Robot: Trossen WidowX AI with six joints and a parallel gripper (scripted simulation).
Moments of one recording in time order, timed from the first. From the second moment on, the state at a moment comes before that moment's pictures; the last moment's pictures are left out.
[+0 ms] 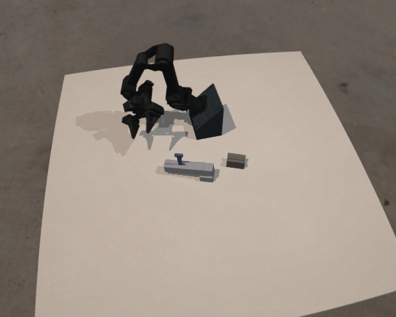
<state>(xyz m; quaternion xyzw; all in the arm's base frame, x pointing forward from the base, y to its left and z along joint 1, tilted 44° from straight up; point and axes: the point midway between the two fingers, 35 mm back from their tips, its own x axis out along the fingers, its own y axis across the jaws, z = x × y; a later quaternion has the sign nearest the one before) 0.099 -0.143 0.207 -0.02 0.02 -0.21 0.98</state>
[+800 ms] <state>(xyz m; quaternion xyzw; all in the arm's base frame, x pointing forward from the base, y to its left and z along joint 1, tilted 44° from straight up) 0.136 -0.091 0.154 0.24 0.28 0.03 0.93</state>
